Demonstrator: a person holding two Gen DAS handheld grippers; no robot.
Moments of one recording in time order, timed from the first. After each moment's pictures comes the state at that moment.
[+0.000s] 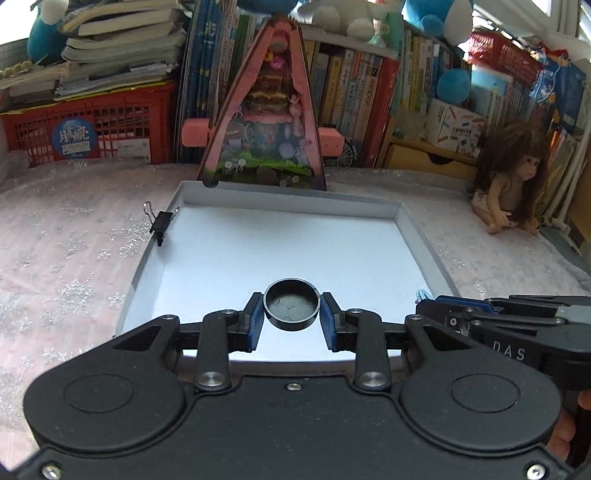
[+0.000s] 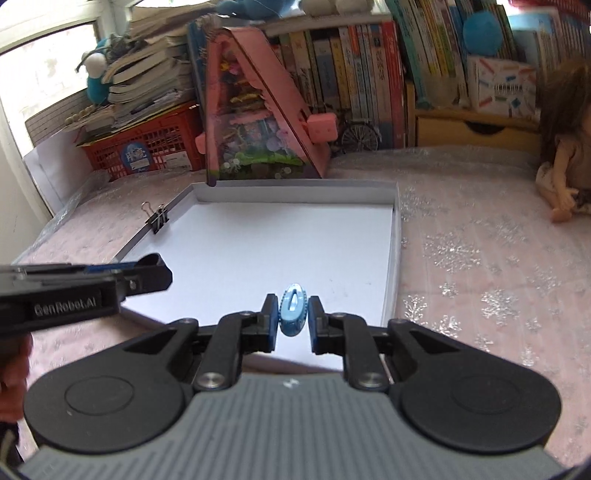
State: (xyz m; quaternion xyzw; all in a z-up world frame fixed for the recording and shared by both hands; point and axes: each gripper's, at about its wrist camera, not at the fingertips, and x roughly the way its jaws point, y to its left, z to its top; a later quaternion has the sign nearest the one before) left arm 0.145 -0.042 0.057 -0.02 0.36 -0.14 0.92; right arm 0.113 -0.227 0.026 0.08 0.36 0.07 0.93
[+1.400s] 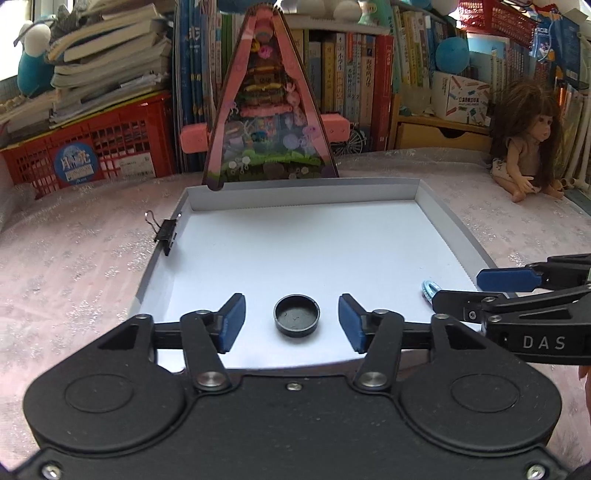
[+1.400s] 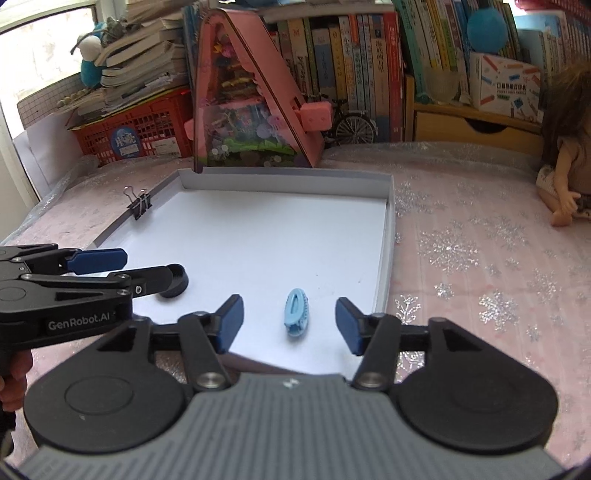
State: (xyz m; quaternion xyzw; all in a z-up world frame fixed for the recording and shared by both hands) left arm 0.136 -0.053 0.033 0.05 0.34 -0.13 0.93; right arm 0.110 -0.228 0.014 0.05 0.35 0.07 0.93
